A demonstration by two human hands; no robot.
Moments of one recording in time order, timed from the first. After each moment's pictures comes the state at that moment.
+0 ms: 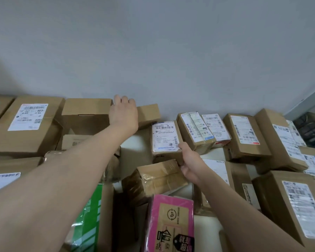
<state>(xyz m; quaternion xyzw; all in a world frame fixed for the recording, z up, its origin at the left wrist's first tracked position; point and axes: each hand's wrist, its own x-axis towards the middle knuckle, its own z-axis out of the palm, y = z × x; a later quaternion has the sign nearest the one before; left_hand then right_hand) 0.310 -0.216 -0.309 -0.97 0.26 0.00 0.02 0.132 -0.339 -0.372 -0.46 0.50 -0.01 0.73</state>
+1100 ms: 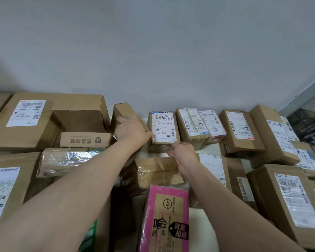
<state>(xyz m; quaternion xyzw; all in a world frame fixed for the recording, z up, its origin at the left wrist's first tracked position) 0.253 -0.220 -0.325 -0.97 0.12 0.15 -0.14 0.138 -0.324 -0.369 -0.52 0.52 -0.08 0.68</state>
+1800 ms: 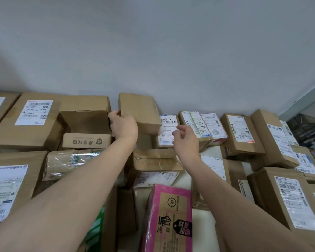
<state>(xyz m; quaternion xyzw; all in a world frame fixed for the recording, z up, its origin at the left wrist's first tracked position) 0.263 -0.206 -0.313 -0.75 -0.16 0.11 -0.63 0.143 -0.314 -0.330 -0.75 0.42 -0.17 0.48</state>
